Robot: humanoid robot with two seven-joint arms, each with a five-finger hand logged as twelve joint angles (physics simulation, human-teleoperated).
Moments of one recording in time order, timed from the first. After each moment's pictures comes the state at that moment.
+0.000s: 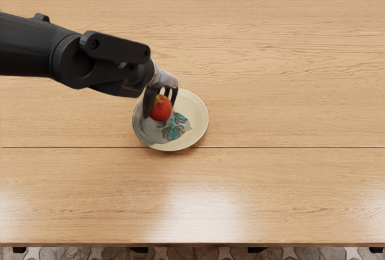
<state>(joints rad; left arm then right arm) -1.97 0.02 0.90 -1.24 0.39 -0.14 0.20 -0.08 0.00 -0.14 0.16 0.26 0.05 -0.14</state>
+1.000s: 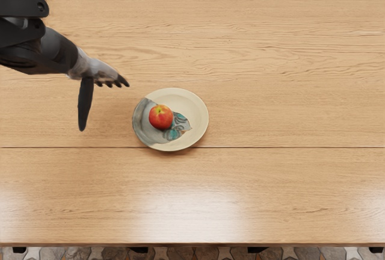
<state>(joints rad) -1.83 0.45 0.75 -1.21 0.35 -0.44 0.20 -0.08 0.00 -0.14 0.16 0.26 0.05 -0.14</state>
